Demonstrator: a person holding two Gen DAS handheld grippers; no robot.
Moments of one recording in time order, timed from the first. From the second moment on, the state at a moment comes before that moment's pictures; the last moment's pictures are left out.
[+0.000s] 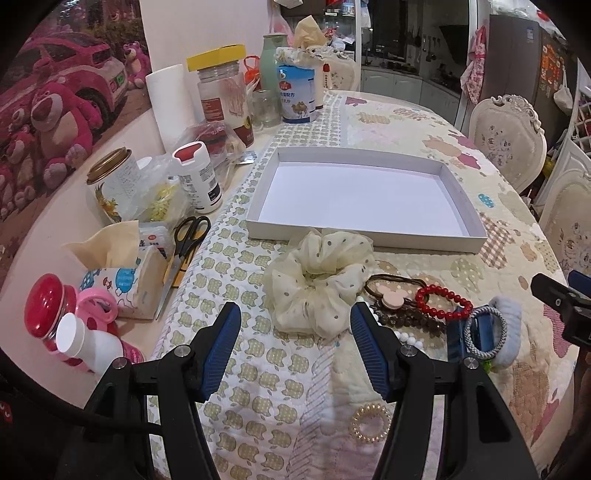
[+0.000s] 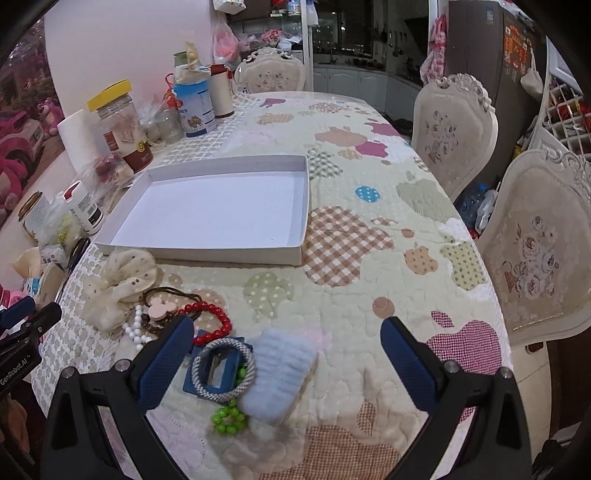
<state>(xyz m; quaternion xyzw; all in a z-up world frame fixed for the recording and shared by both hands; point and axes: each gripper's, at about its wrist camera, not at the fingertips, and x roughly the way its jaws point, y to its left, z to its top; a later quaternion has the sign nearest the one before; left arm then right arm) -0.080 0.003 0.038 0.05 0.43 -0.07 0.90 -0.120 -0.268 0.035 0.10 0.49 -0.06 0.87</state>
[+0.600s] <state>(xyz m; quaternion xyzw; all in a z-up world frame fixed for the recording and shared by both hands) -0.090 0.001 0.044 0.06 0.42 -0.07 0.90 -0.127 -0.250 0.047 0.08 0.47 -0.04 0.88</state>
